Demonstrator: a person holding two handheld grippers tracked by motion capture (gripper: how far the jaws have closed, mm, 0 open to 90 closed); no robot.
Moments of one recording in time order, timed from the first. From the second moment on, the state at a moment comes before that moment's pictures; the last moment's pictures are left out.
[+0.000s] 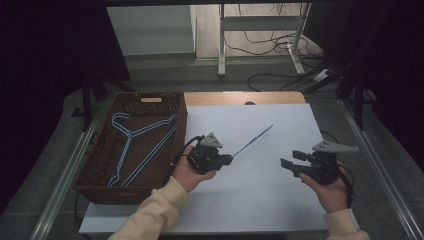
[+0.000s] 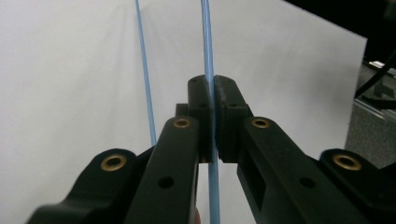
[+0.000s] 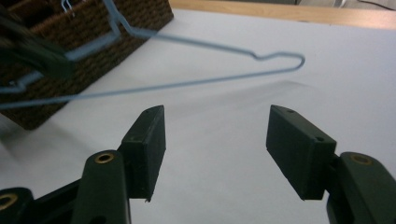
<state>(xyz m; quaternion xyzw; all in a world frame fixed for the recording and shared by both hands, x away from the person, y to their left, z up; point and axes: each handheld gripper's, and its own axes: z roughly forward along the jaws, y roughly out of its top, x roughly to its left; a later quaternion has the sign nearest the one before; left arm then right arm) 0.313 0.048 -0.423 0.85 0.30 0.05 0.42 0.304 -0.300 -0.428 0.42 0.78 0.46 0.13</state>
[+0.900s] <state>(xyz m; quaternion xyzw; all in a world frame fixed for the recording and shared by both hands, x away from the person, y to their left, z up) 0.289 0.200 -0.345 0.76 0.35 0.11 0.53 0.302 -0.281 -0.460 0.40 0.83 0.38 0.11</state>
